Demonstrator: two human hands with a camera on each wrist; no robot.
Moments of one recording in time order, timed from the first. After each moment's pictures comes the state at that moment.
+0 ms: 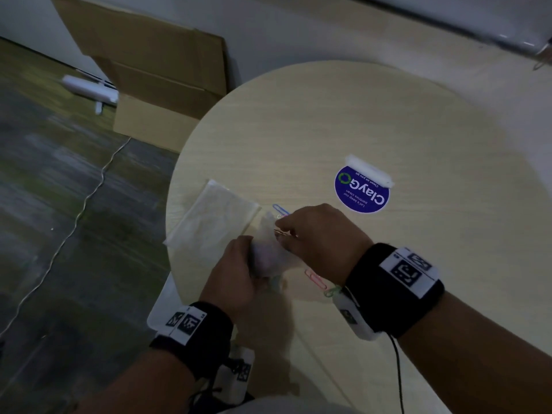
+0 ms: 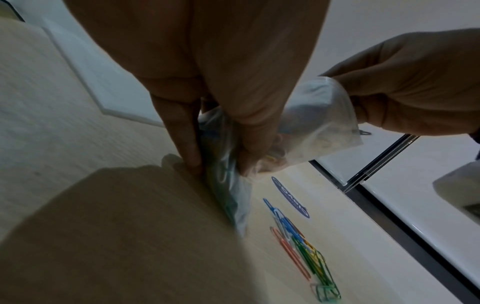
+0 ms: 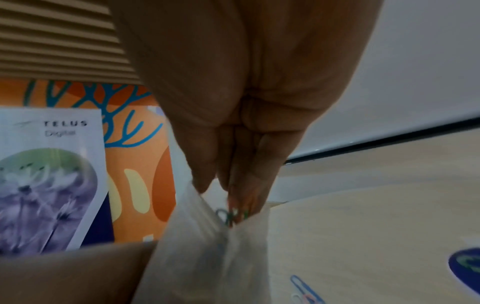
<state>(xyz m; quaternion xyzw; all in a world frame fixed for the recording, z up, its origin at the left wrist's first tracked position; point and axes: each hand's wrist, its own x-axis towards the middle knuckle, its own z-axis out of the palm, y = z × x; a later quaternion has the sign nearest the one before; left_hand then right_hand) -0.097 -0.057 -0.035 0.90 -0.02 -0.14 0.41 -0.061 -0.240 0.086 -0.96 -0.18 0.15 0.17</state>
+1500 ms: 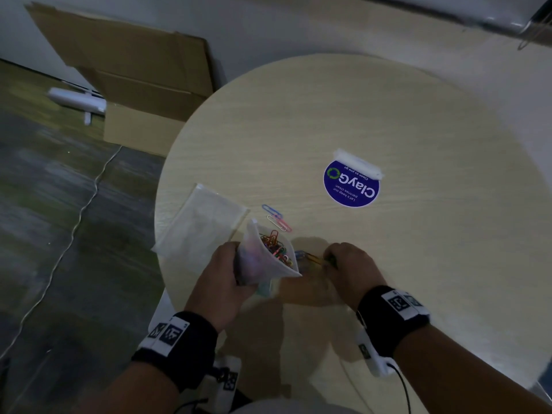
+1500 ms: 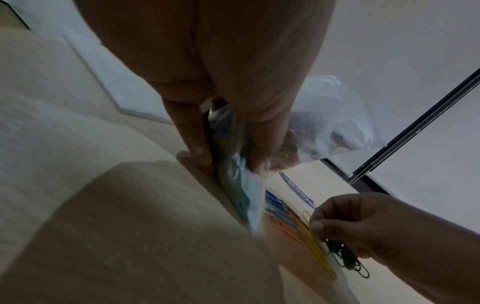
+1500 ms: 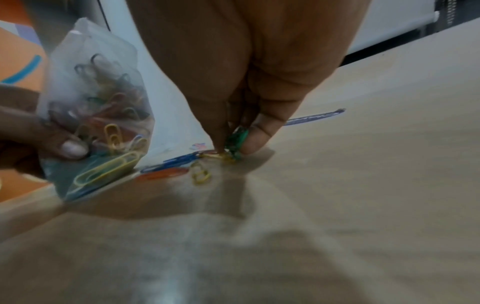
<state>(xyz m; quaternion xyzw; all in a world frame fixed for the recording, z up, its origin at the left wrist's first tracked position) -0.101 -0.050 -0.036 0.88 -0.02 -0.17 0.45 -0.114 -0.309 -0.024 -0.95 0.08 0.18 0.23</state>
